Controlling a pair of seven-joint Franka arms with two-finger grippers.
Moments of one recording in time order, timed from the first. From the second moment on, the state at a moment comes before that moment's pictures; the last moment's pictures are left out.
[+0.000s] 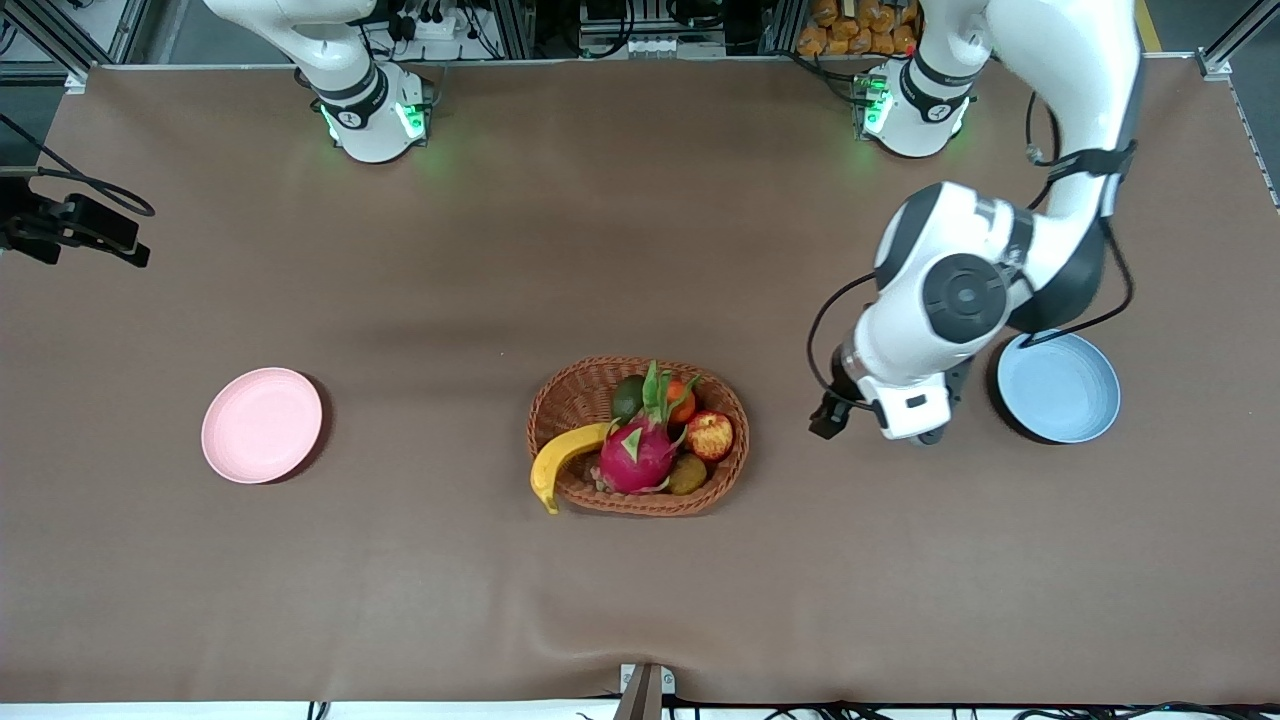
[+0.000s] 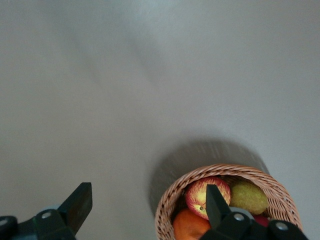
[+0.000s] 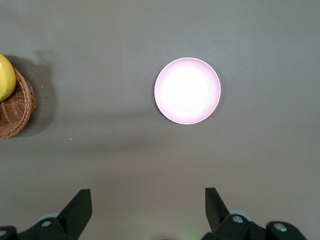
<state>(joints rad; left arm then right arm) -0.38 0.48 -0.08 -1.50 -0.04 1.92 -1.56 0.01 0.02 -0.05 -1.48 0.01 1.44 0.01</state>
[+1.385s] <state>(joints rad) -0.50 0.73 -0.08 -1.44 -0.04 2.30 -2.21 0.01 0.02 -0.05 -1.48 0.01 1.44 0.01</state>
